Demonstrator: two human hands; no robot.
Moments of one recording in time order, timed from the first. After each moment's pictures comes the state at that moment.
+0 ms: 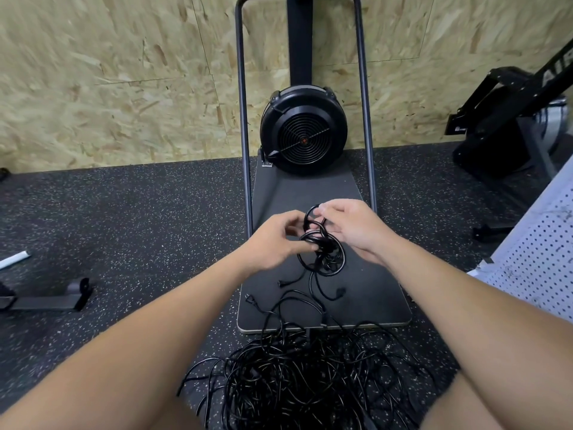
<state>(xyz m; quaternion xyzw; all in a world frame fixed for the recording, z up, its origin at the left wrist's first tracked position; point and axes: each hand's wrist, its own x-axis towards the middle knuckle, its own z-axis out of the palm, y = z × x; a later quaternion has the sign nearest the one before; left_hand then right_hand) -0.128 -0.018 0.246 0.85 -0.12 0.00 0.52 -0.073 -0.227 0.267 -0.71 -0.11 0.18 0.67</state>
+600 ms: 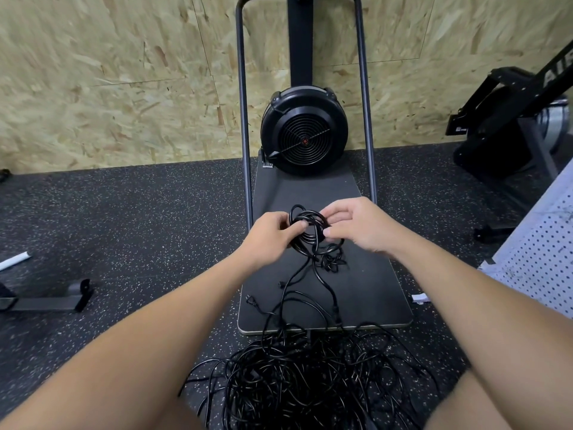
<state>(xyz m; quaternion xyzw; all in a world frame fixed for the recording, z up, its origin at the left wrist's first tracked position) -0.121 -0.015 0.247 0.89 0.05 0.05 0.45 -0.067 -0.253 0.280 -0.79 -0.23 0.18 0.53</state>
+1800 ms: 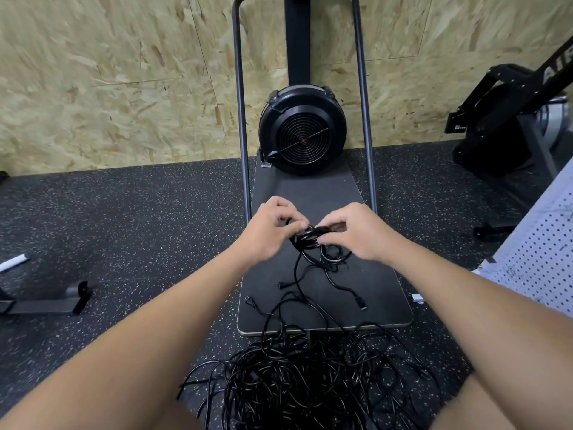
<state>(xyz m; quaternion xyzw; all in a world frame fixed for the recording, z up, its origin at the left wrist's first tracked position) -0.114 -0.010 0.258 0.90 -0.07 0.08 0.43 -0.064 -0.252 0.267 -0.86 -0.32 0.08 0.39</state>
